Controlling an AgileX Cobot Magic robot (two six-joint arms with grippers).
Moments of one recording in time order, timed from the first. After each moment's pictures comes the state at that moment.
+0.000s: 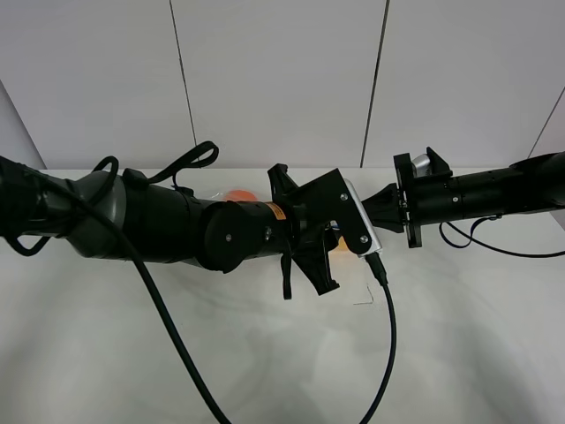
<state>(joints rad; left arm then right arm) -0.87 1.83 -1.05 -0.40 -0.32 1.00 -0.05 1.99 -1.05 1.44 1.21 -0.96</state>
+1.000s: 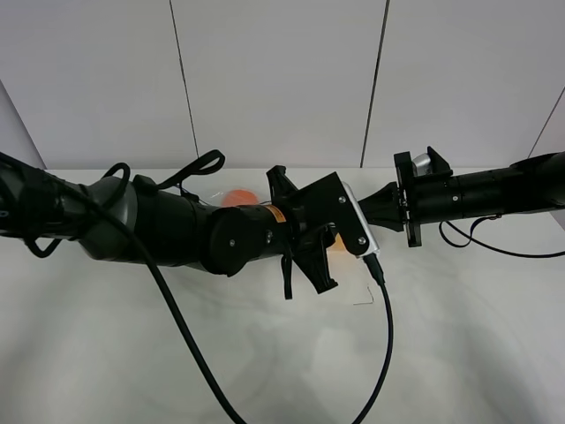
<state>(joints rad) -0.86 1.86 -1.05 -0.40 -0.37 1.00 -0.05 1.99 -1.05 1.45 1.21 -0.96</state>
